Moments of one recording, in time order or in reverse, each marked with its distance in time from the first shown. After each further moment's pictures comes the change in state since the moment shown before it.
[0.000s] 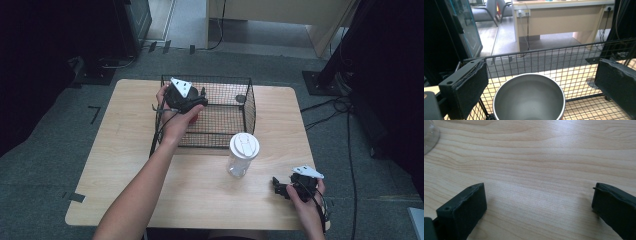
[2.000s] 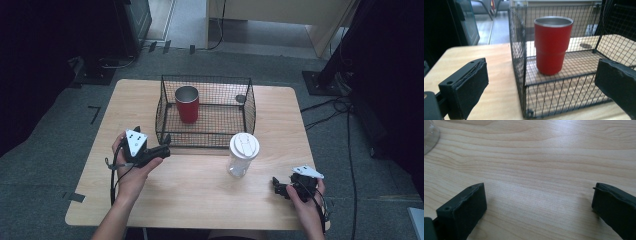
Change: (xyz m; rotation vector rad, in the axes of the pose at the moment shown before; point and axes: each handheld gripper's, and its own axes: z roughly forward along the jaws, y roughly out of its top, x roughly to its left) left arm 0.073 -0.089 -0.141 0.035 -0.057 -0.042; right arm 0.000 0.000 0.000 0.000 0.000 0.000
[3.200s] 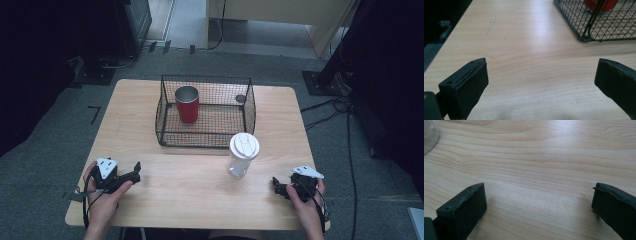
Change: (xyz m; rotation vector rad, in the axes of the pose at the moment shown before) left arm 0.076 -0.087 -0.042 0.234 0.114 -0.065; right arm 0.000 0.000 0.000 -0.001 -0.001 -0.002
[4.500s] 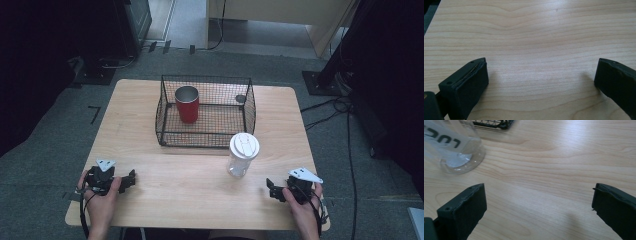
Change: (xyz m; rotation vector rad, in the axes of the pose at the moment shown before) left arm 0.016 -0.005 0.011 0.275 0.077 -0.005; right arm 0.027 0.006 -0.023 -0.077 0.081 -0.017
